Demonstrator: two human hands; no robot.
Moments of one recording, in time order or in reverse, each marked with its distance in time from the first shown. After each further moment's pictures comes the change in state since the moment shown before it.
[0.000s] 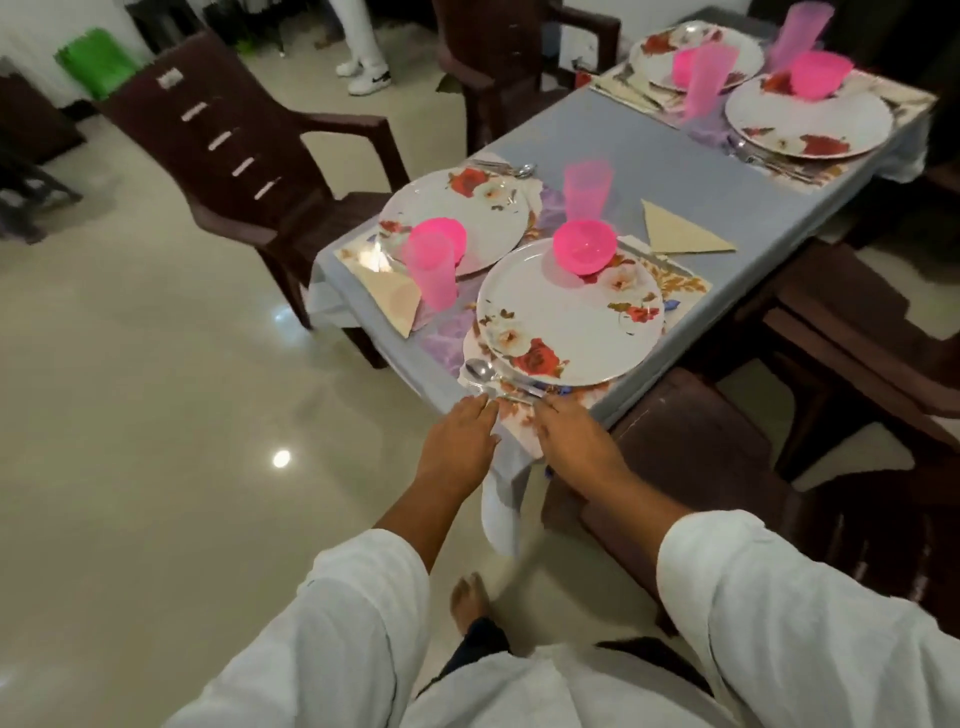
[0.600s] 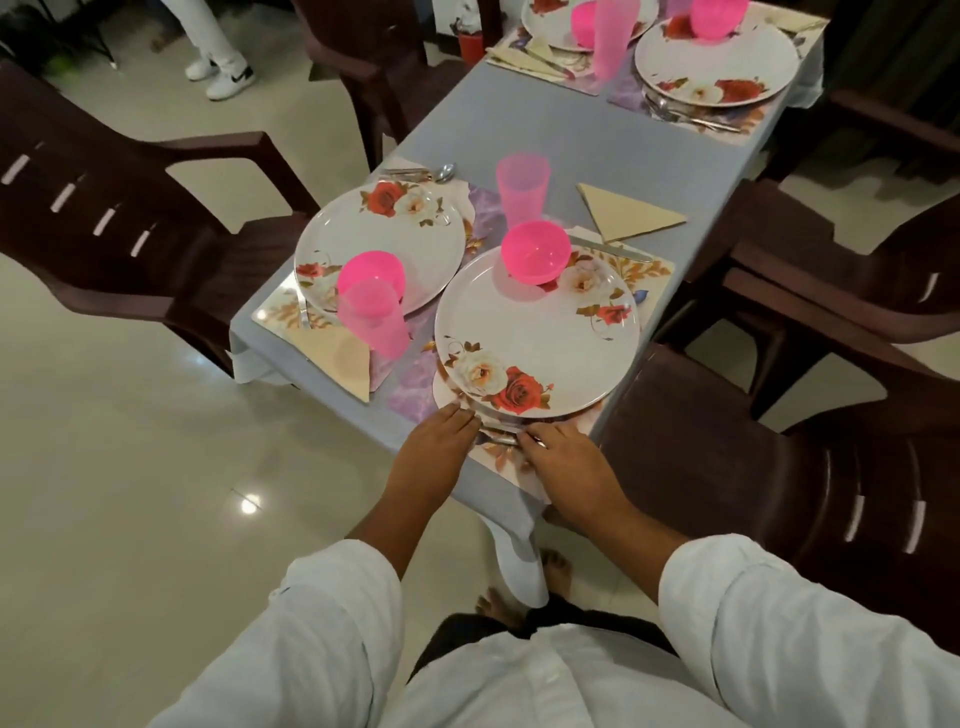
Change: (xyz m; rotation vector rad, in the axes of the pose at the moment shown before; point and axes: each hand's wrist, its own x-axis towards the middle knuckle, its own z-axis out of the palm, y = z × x) left_hand 0.100 -0.068 0.001 0.109 0.062 0.547; right_hand 0.026 -0.002 0.018 -0.036 0.050 0.050
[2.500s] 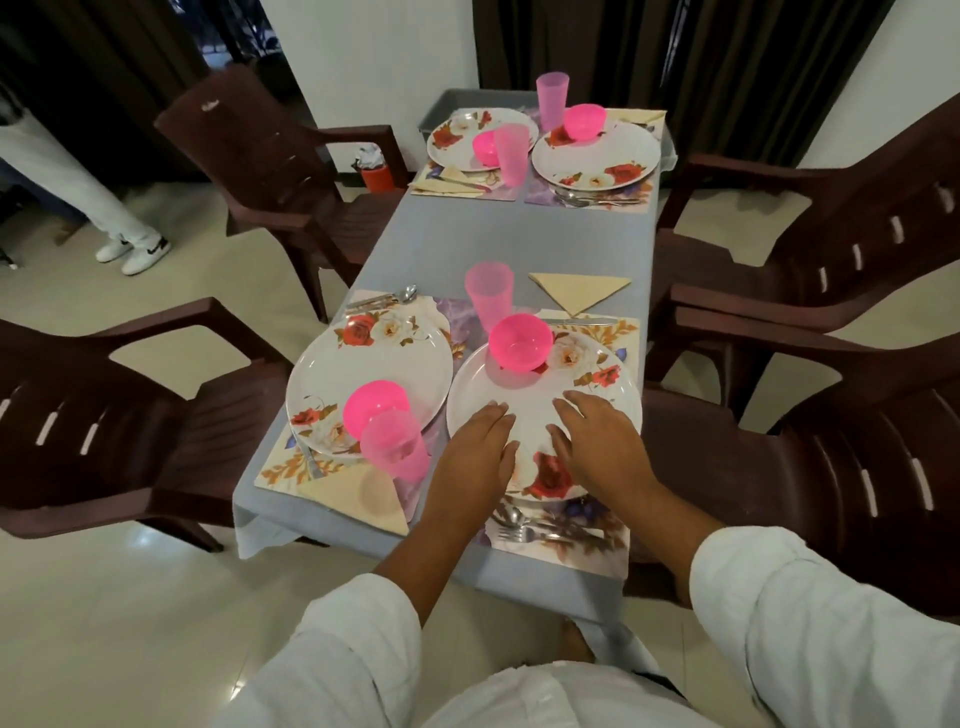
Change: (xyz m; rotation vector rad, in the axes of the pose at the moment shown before) left_hand 0.083 -0.045 -0.079 -0.275 0.282 0.161; right_hand 0.088 -0.003 -0.064 0.093 0.392 0.547
